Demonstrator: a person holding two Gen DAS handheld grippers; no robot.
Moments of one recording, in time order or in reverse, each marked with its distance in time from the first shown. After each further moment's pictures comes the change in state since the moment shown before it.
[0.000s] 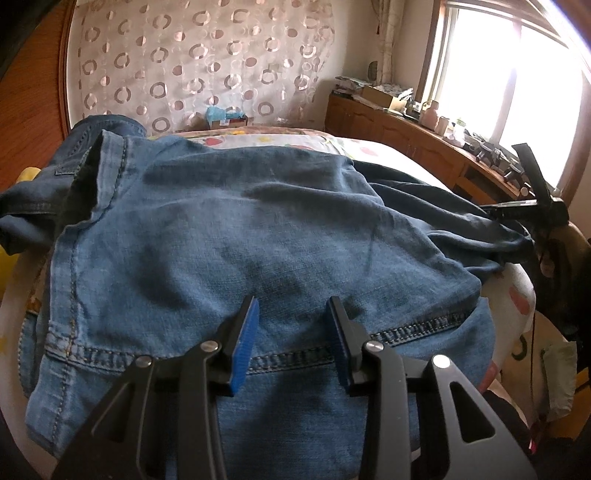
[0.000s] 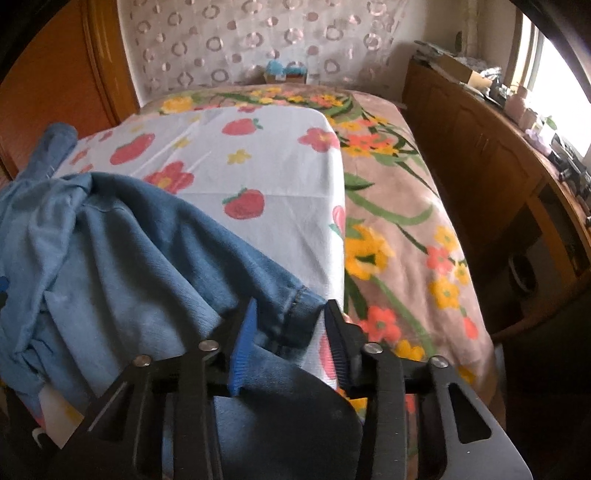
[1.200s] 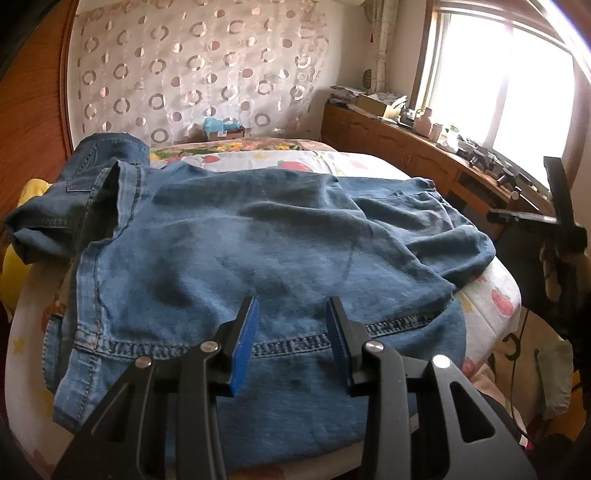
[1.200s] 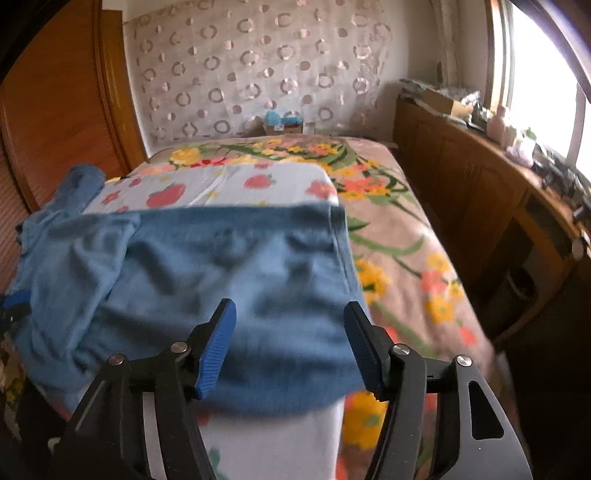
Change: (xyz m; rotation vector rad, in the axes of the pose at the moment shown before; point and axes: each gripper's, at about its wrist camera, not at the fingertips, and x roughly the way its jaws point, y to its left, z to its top) left arm -0.028 -0.011 0.004 0.014 -0.033 -0.007; right arm -0.075 0.018 -0.035 0.060 -0.209 0.024
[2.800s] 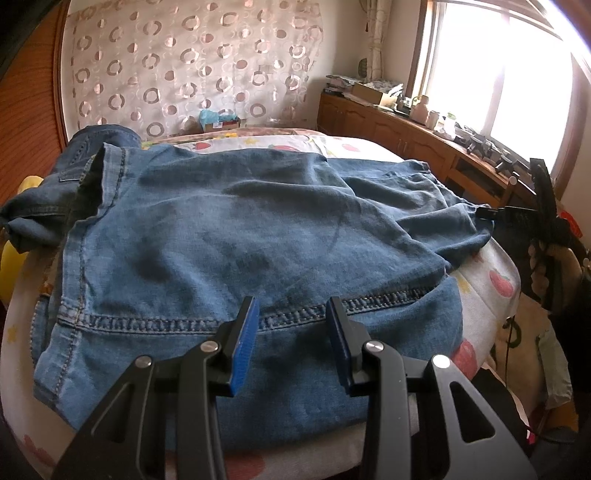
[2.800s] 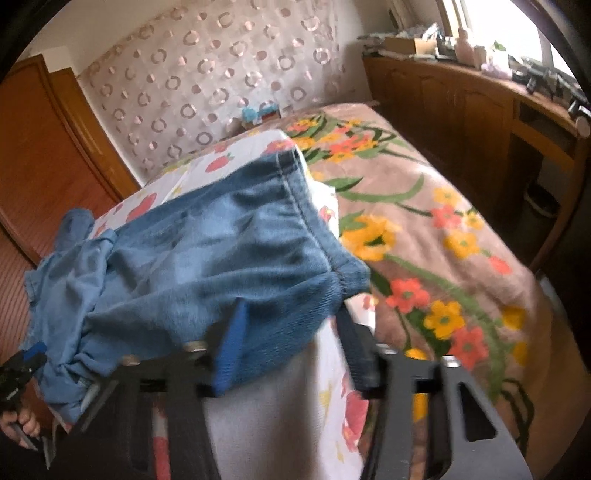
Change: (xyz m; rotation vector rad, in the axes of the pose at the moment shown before) left arm 0.009 -0.012 -0.011 0.013 0.036 0.003; right arm 0.025 -0.059 -0.036 0.276 0.020 0.097
